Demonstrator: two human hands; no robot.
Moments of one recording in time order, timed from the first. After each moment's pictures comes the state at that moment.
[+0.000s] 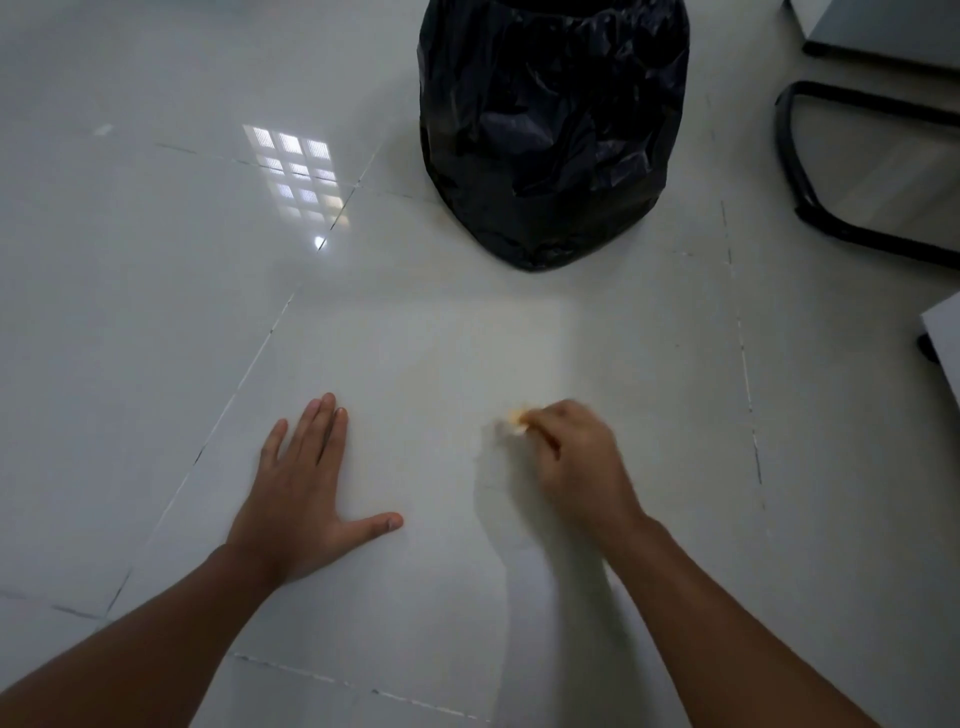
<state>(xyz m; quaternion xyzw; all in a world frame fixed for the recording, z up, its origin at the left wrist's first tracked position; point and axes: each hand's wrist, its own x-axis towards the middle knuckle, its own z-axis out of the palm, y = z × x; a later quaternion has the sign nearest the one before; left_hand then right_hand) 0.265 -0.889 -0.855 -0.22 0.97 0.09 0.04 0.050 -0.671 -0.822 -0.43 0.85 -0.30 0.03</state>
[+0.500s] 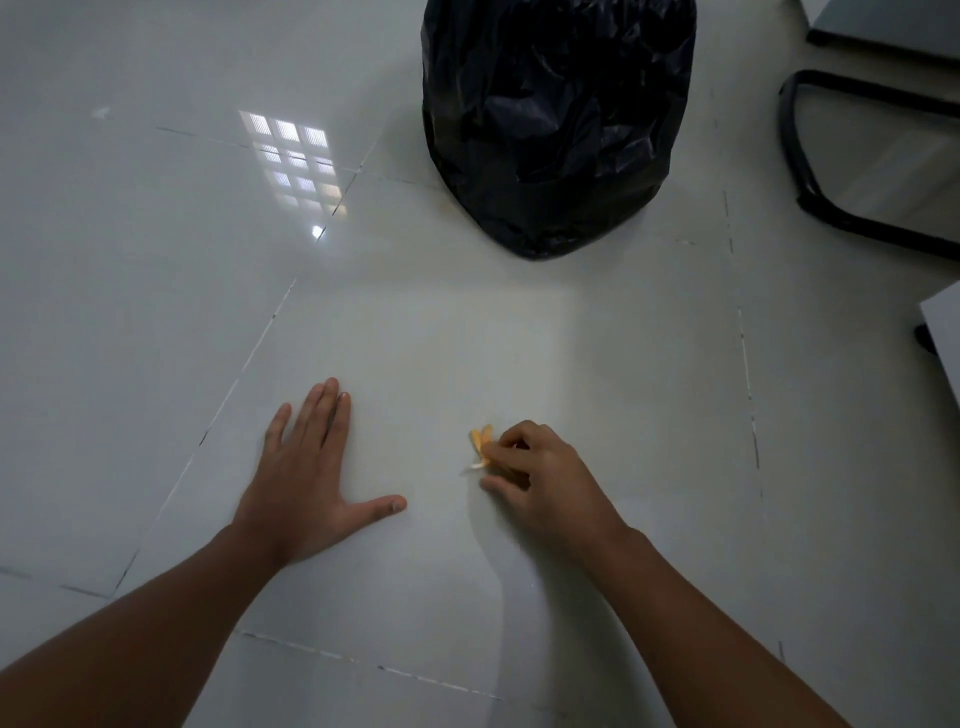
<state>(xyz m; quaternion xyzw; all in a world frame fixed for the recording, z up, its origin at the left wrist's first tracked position) 0.265 -0.890 -0.859 -0.22 0.97 0.07 0.03 0.081 -0.668 -0.837 -0.47 0.83 -0.28 0.15</state>
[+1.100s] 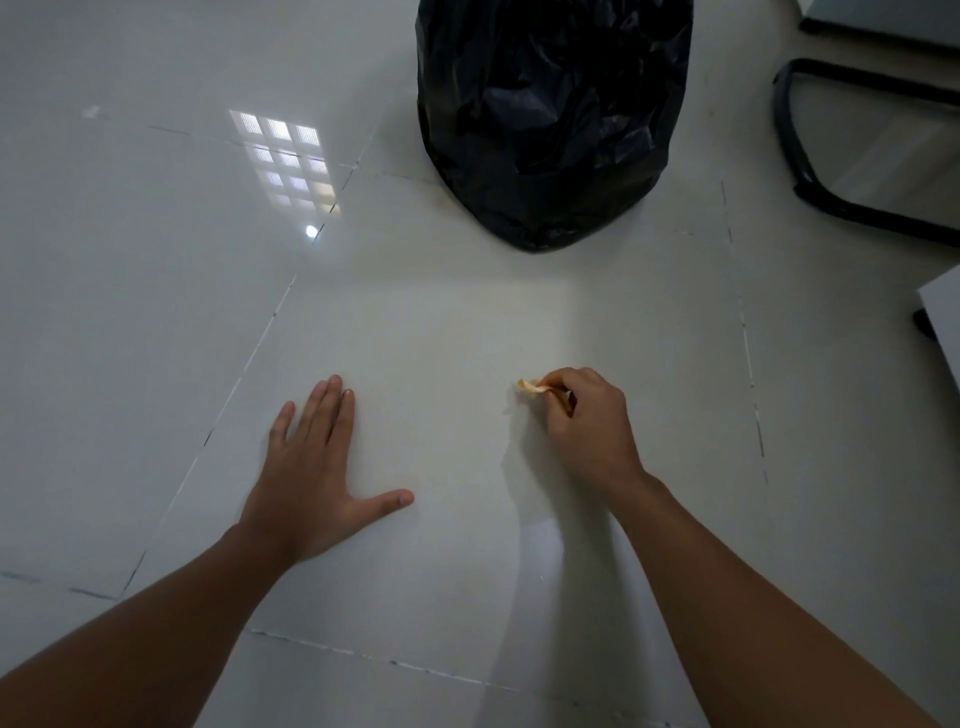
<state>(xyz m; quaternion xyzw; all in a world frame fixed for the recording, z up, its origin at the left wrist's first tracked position) 0.266 -0.892 -0.863 -0.23 0.97 0.08 0.02 0.039 -0.682 -0.830 -0.29 0.88 -0.36 0.08</state>
